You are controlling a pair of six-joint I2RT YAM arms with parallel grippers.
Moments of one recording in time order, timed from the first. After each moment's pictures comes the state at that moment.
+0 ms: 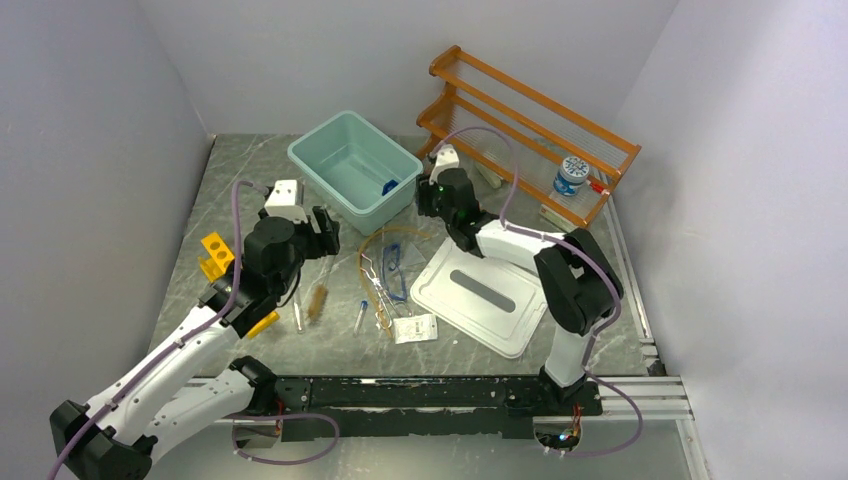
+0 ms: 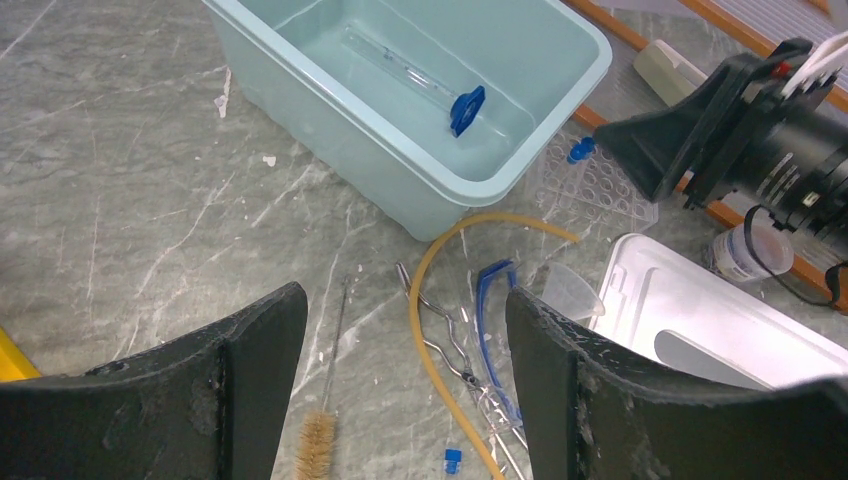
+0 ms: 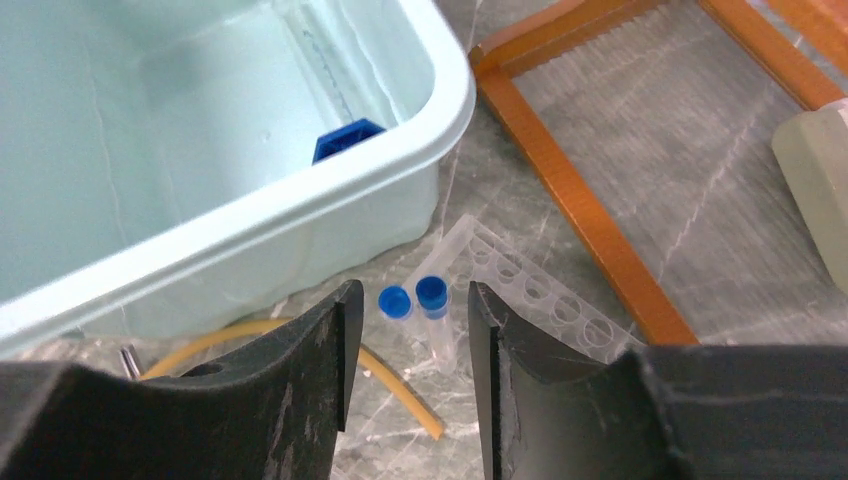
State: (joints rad) left arm -0.60 0.82 0.74 -0.21 -0.41 -0.36; right arm 0.60 1.81 1.07 0.39 0.18 0.13
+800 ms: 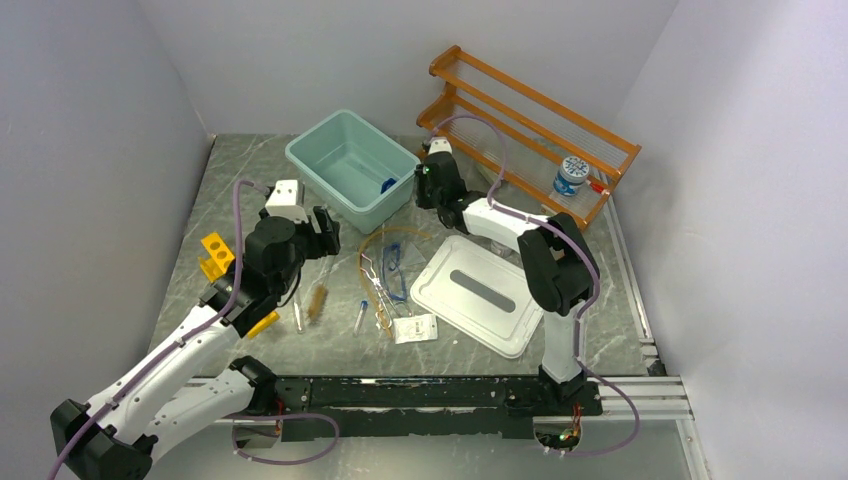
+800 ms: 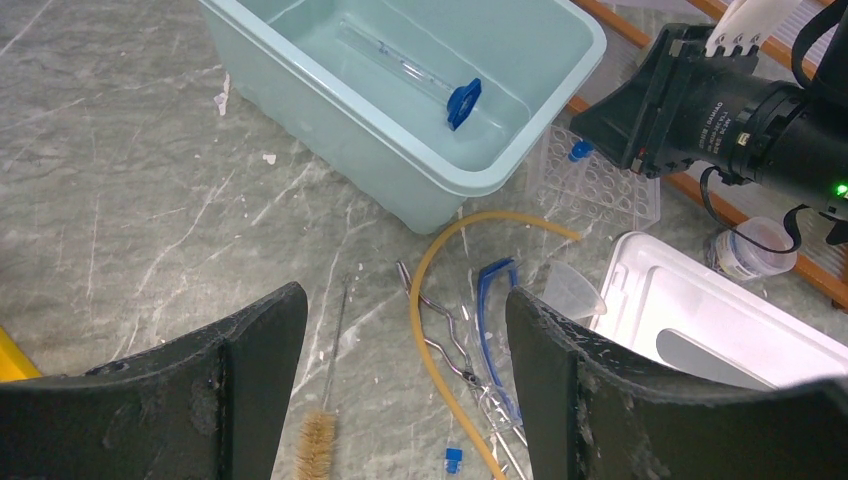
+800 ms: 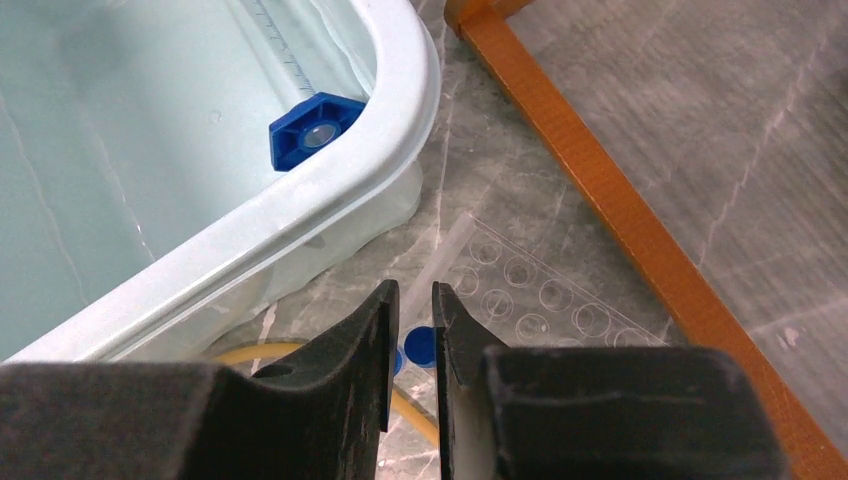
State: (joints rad) left arm -0.60 0.83 0.74 -0.21 -0.41 -0.36; right arm 0.57 1.98 1.36 0.09 0.17 0.26
